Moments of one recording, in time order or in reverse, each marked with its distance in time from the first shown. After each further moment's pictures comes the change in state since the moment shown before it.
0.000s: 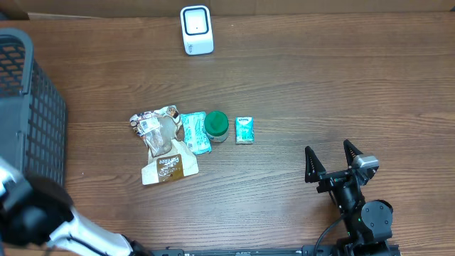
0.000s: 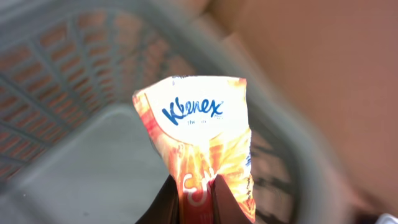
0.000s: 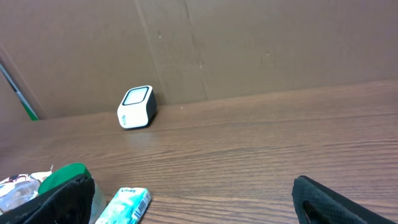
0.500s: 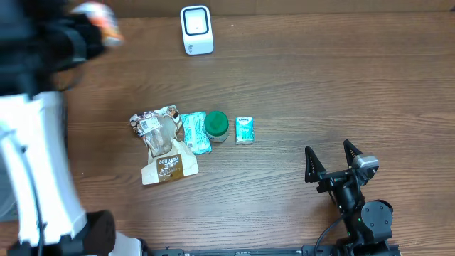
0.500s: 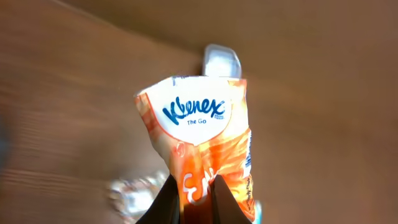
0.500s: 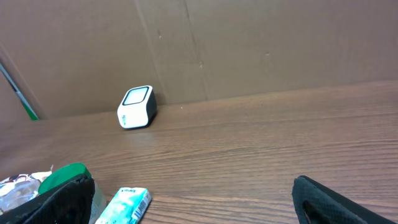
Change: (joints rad) left arm -0.638 -0.205 -0.062 -0.211 0.070 0.026; right arm 0.000 0.000 0.000 0.000 0.000 0.000
